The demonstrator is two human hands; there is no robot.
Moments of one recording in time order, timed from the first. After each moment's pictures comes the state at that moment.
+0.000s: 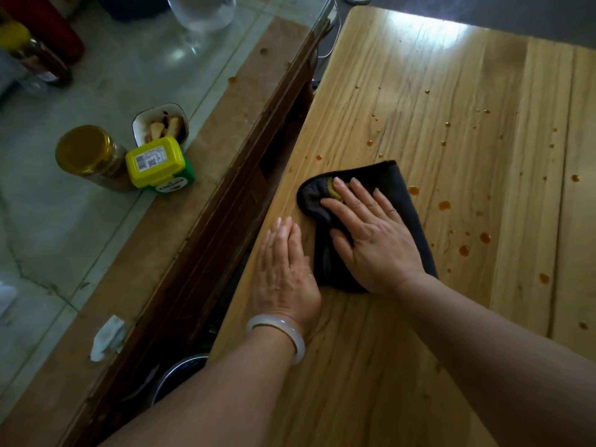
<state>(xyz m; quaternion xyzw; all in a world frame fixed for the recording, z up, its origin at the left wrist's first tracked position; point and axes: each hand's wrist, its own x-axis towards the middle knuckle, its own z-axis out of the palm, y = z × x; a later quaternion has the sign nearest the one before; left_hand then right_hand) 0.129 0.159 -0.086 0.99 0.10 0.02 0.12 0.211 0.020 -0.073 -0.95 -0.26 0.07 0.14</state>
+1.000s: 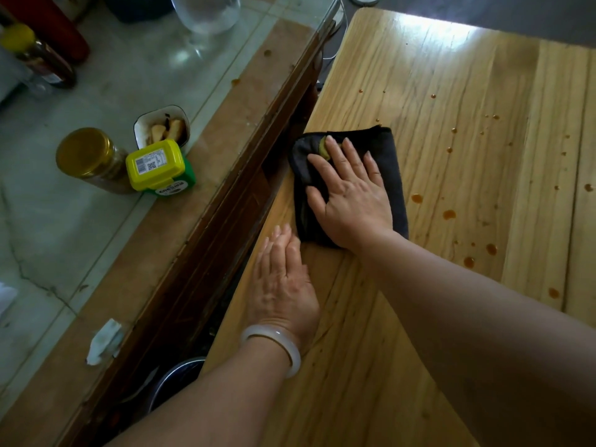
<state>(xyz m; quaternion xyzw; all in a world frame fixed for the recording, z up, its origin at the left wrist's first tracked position) 0.128 0.157 -0.081 0.99 0.11 0.00 0.10 0.269 0.066 -0.074 -0.97 -0.19 0.09 0.12</state>
